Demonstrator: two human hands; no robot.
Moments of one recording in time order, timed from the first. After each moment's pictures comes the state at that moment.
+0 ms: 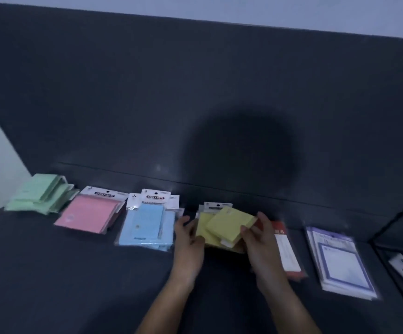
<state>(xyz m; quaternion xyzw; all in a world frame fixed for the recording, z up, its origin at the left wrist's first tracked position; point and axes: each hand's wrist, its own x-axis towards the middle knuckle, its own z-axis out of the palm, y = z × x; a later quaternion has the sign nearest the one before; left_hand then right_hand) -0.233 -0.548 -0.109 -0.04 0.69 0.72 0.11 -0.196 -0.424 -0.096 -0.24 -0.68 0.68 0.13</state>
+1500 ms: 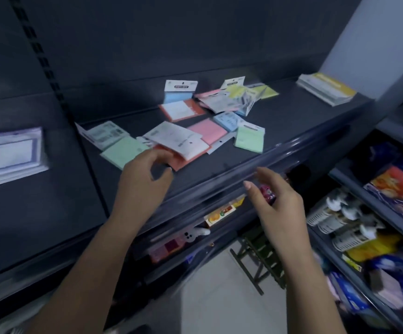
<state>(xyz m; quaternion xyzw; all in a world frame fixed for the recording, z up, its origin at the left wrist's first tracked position) 0.112 -0.226 -0.070 0.42 0.75 0.49 0.13 0.314 -0.143 -0.069 -0.46 -0.77 0.28 0.33</state>
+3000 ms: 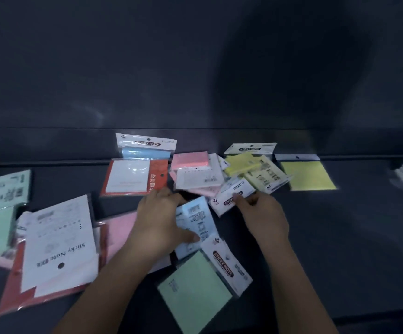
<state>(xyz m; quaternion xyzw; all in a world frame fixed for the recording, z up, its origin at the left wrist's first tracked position) 0.109 0.120 -0.095 0.30 0.93 0.19 0.15 0.190 0.287 -0.118 -0.43 -0.83 0.35 0.03</state>
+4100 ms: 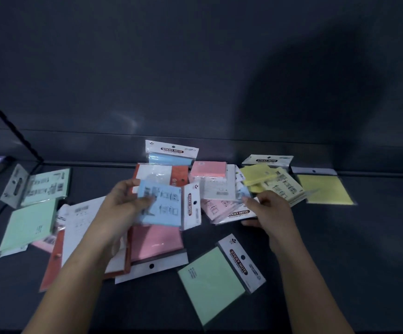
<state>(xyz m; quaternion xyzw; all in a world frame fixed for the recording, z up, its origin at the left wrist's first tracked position) 0.088 0.053 -0.079 -0.03 0.73 0.66 0.19 0.181 0.279 -0.108 -0.38 -0.67 0.63 0.12</state>
